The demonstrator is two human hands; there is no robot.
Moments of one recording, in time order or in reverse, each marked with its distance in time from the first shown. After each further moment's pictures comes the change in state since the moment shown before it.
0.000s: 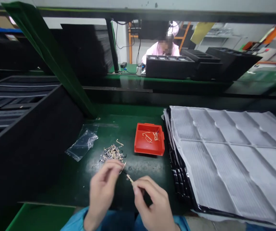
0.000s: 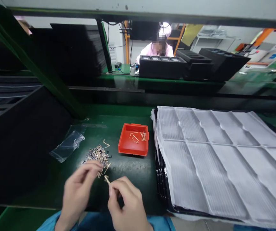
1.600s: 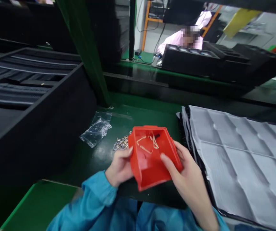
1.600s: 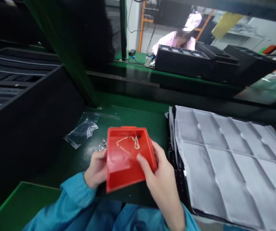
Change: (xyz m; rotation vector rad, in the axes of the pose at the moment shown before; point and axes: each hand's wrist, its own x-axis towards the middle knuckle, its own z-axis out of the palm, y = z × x) left_hand 0.039 -0.017 0.001 -1.184 -0.492 -0.775; right_hand 0.048 -0.013 -0.034 -0.388 0.128 0.225
